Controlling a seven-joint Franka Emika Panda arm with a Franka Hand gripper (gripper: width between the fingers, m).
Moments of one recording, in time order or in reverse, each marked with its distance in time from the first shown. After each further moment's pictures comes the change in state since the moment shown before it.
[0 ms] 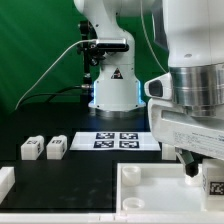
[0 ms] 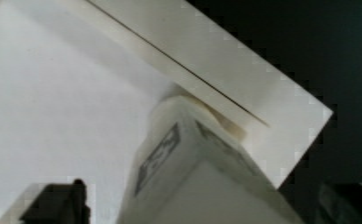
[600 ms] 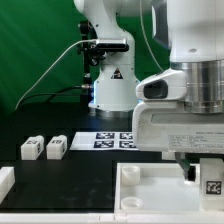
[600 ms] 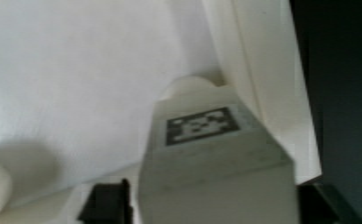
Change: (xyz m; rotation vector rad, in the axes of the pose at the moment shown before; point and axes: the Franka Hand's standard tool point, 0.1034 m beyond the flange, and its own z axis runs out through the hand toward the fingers) arm 0.003 0.000 -0.004 -0.008 0.011 -0.277
